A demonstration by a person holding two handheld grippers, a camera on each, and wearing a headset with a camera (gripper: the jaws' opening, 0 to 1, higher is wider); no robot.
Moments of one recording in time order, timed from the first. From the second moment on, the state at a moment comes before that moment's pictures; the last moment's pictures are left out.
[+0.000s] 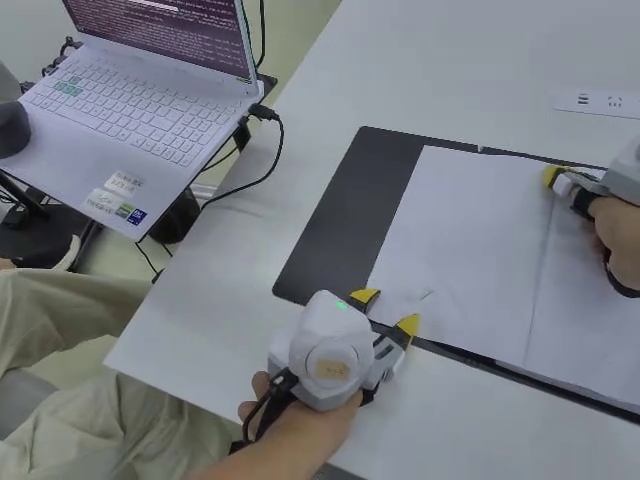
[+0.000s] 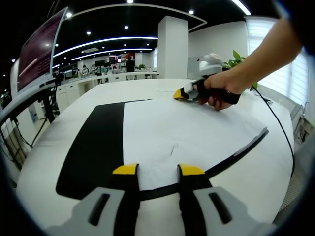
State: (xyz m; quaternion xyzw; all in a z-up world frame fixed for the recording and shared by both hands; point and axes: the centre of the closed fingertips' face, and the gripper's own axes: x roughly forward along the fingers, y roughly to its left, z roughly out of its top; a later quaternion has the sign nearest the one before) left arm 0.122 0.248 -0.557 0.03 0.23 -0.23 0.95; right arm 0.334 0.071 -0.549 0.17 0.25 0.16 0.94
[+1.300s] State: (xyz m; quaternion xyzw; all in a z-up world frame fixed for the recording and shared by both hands) left arm 0.121 0.249 -0.557 0.03 0.23 -0.23 0.95; right arm 0.222 0.102 -0.530 0.25 0.29 0.21 0.90
